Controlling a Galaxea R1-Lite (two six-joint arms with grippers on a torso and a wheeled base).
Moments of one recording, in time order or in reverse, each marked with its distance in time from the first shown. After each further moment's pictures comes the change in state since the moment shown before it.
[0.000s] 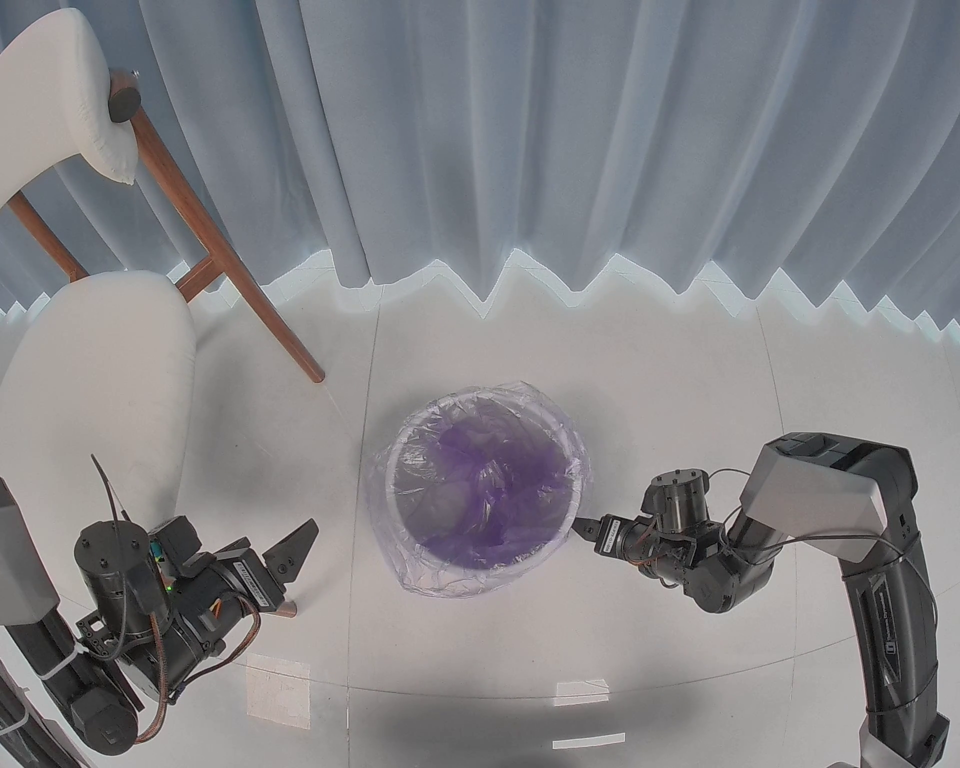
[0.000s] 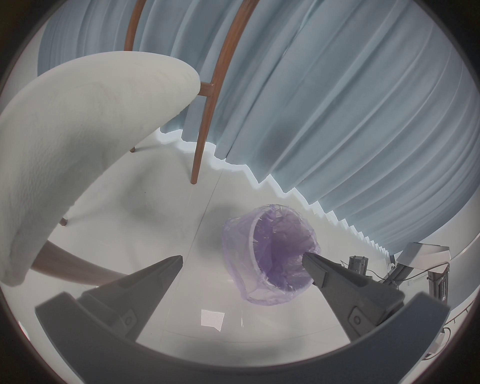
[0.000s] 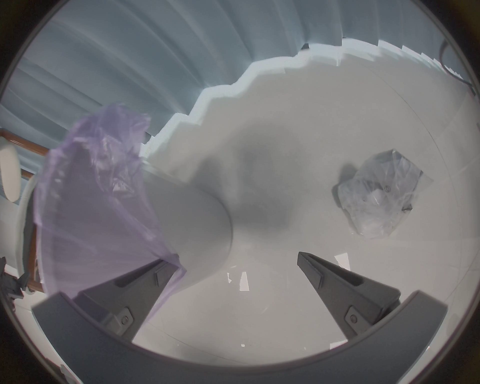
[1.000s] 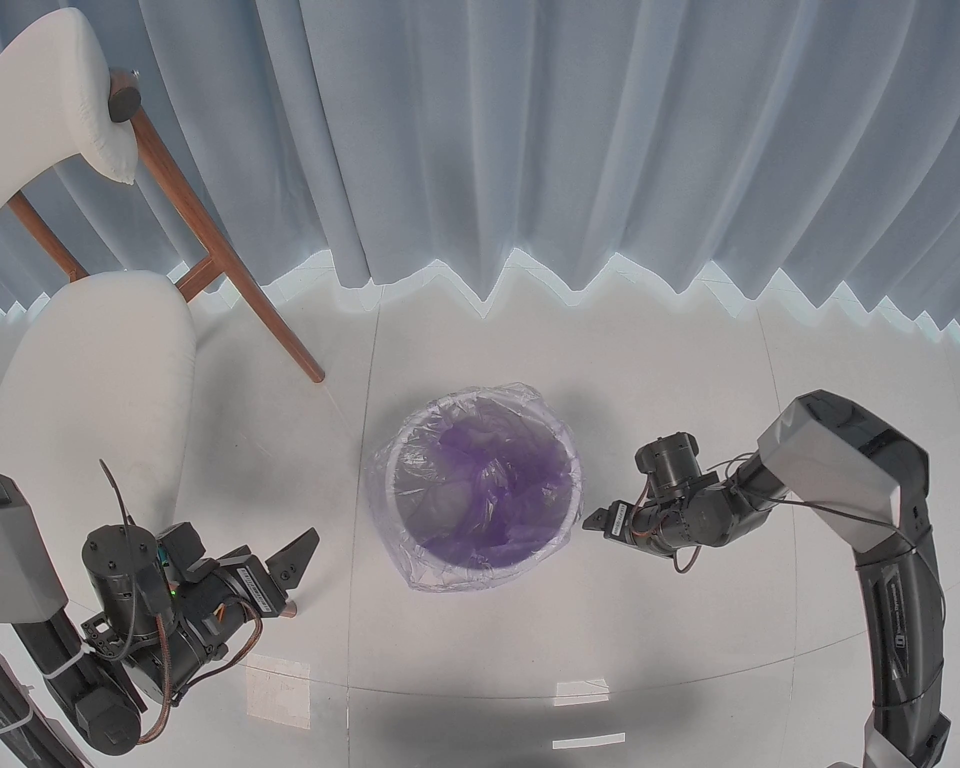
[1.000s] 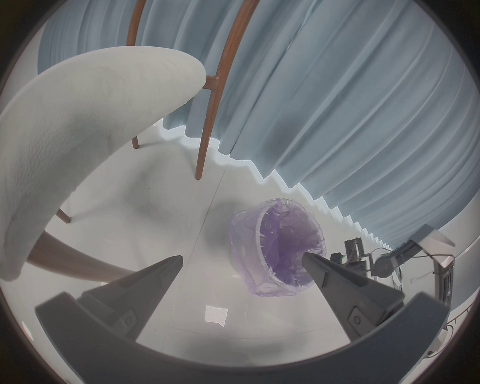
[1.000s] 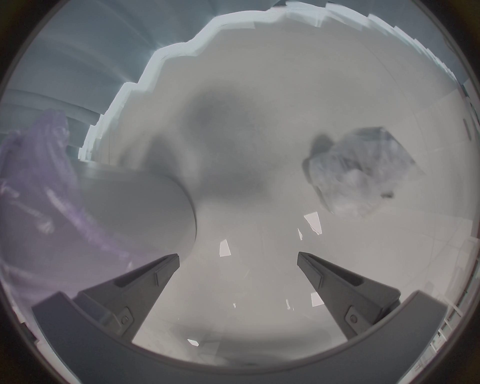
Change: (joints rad) left arm 0.008 0.028 0.010 0.000 0.000 0.003; right arm -0.041 -0.033 -0.320 0.684 -0.003 0.064
